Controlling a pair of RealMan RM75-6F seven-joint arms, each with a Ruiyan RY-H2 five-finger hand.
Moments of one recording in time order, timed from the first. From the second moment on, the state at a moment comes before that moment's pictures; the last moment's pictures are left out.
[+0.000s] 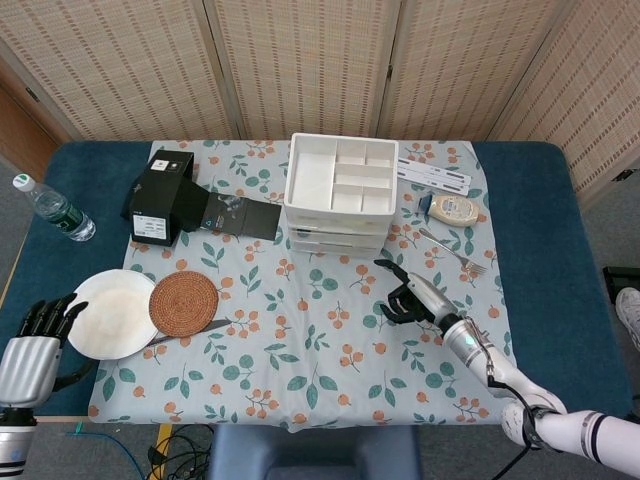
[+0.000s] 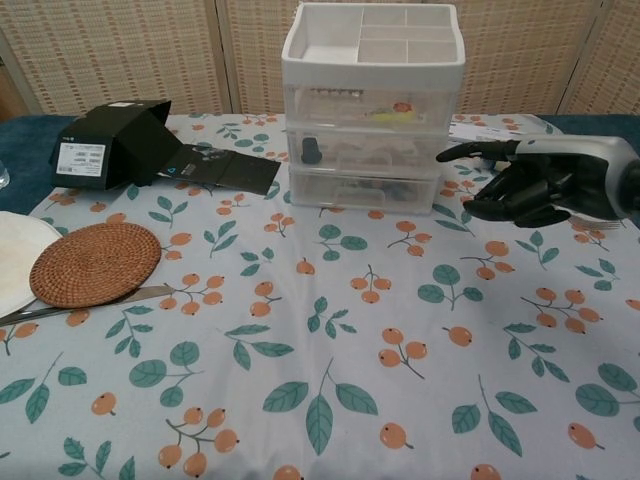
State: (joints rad) left arm -0.11 -1.17 -0.04 -1.59 1.53 1.50 0.13; right arm 0.61 -1.34 0.28 -1.62 -1.20 0.63 0.57
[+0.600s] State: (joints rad) left arm -0.11 -1.16 -0.04 -1.60 1.53 1.50 0.14; right arm 0.76 -1.54 0.42 -1.41 -1.14 0.53 0.81
